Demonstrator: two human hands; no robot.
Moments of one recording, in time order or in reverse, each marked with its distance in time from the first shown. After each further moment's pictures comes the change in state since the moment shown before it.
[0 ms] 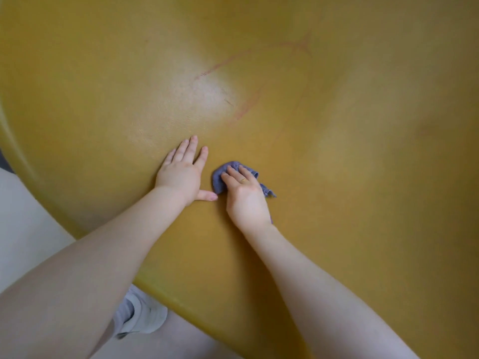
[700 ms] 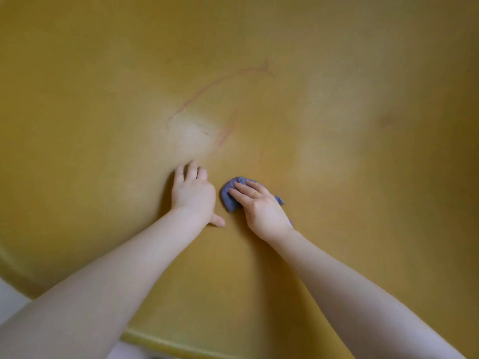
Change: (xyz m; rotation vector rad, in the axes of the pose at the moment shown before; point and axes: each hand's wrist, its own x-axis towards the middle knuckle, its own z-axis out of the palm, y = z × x) left_hand 0.027 0.009 -0.031 0.327 0.051 0.192; right_hand 0.006 0.024 -0.003 -0.088 0.024 0.133
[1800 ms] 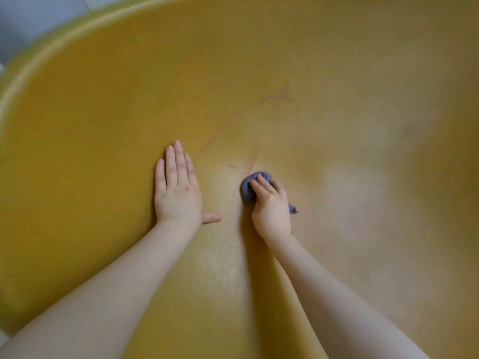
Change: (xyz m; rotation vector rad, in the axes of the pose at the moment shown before) left_hand 0.043 -0.096 -0.004 -0.050 0.222 -0.151; right_hand 0.087 -0.040 0.020 0.068 0.340 0.520
